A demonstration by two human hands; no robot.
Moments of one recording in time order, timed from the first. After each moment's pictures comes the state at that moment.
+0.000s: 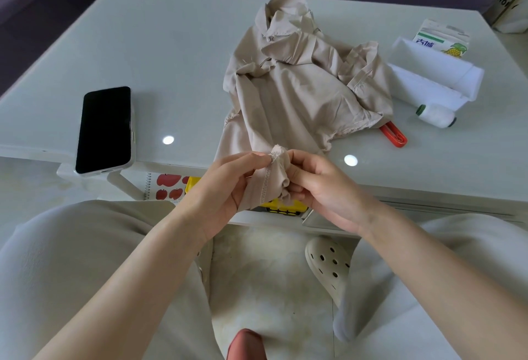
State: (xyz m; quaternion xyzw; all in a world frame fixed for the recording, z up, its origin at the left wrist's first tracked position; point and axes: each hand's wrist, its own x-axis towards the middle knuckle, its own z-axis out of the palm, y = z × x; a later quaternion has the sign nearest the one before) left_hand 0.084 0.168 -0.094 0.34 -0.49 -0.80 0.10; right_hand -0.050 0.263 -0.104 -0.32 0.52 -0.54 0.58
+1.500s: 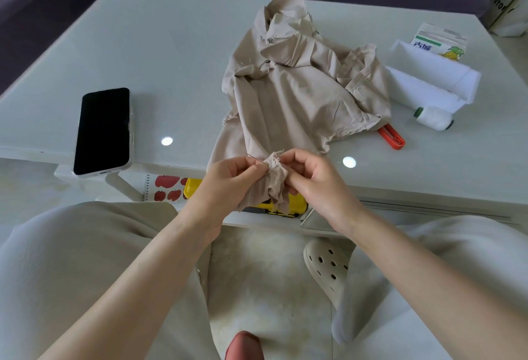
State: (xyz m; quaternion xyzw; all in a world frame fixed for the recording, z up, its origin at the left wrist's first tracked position) left_hand 0.080 0.174 -0.103 0.43 -0.59 -0.67 0.15; right_hand -0.046 0.257 -0.113 -0.35 0.61 -0.55 0.45
